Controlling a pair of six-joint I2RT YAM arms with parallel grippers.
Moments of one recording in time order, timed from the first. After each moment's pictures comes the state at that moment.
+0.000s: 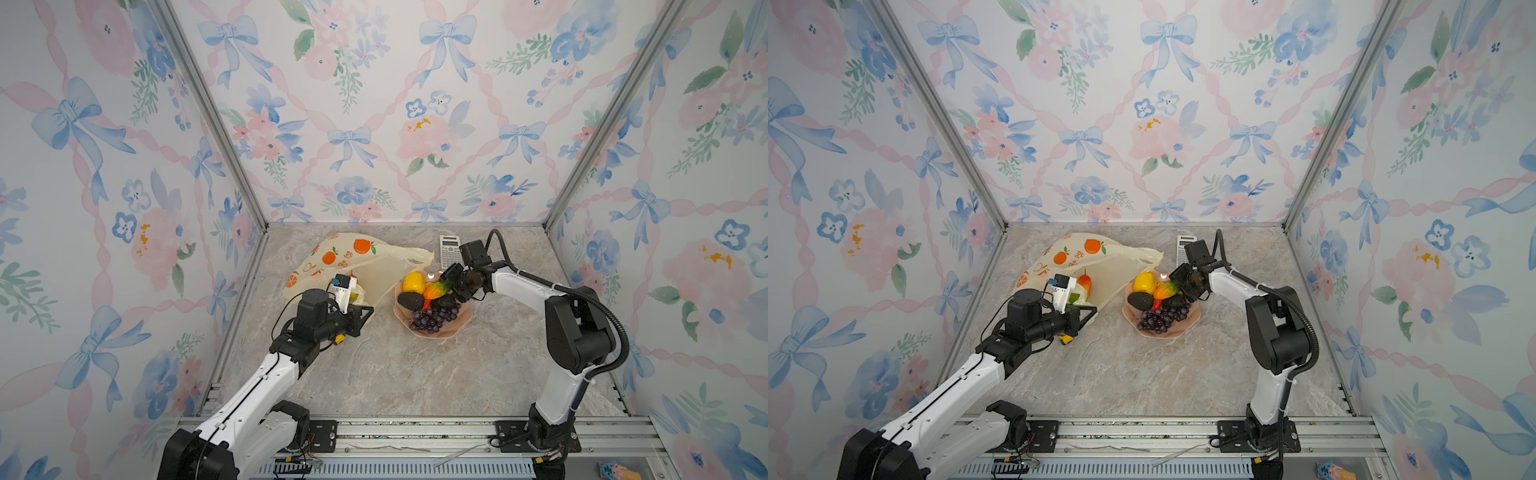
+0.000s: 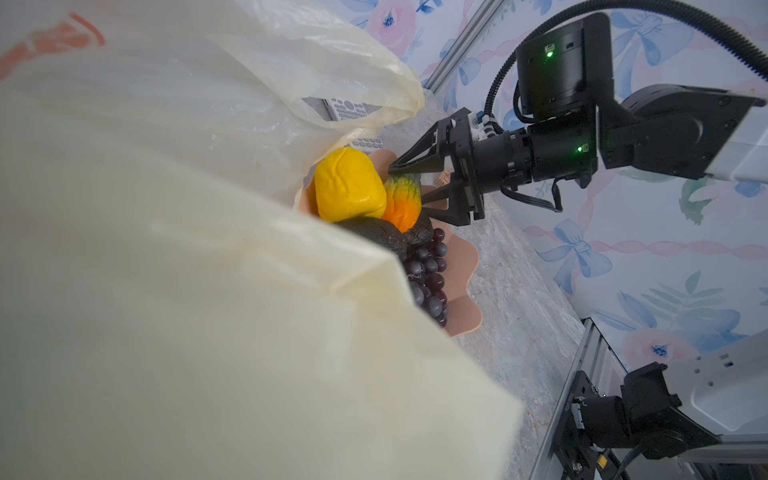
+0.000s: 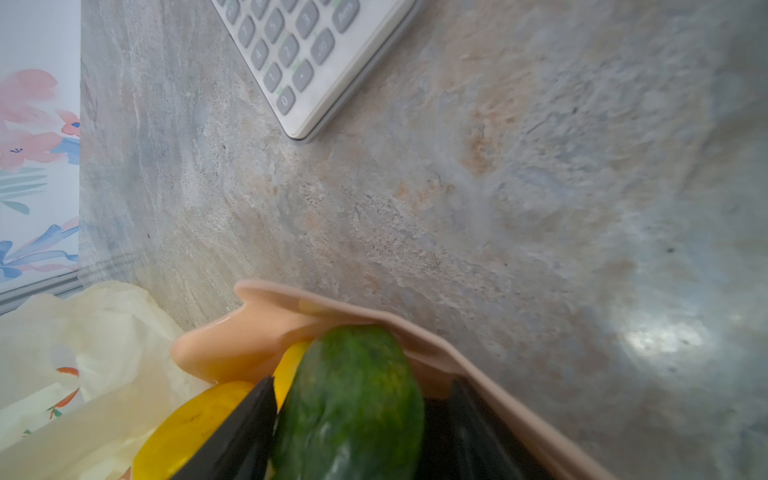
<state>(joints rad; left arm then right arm) -0.34 0.95 0.53 -0.05 0.49 -0.37 0.36 1.86 1.27 -0.41 -0.17 1.13</state>
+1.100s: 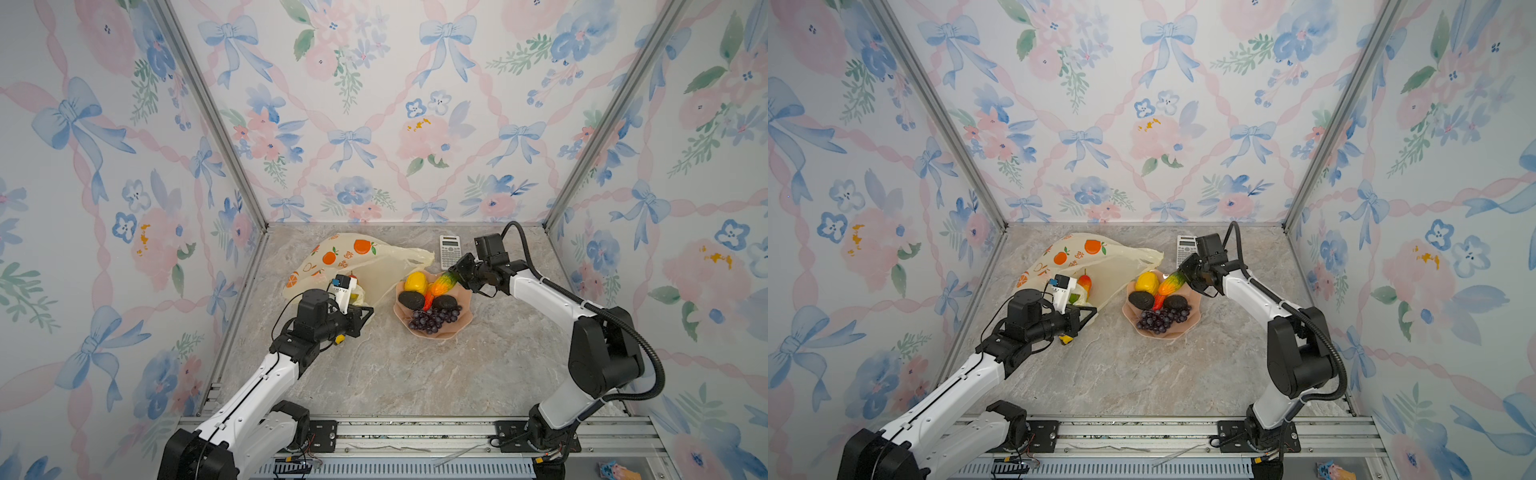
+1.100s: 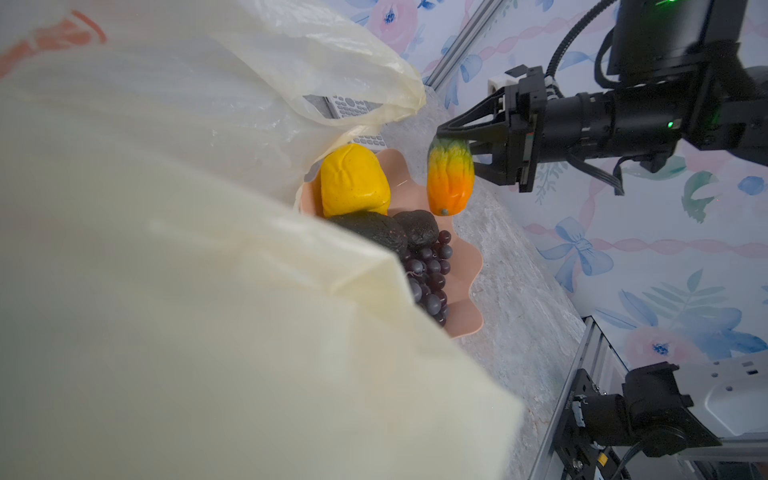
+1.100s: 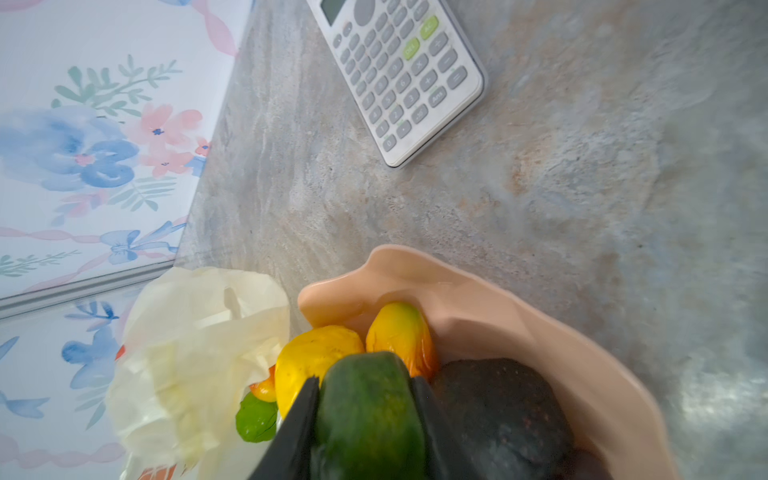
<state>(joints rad) -0.34 0.95 0.53 -0.06 0.49 -0.37 0.33 1.64 1.22 -0.39 -0.17 1.13</state>
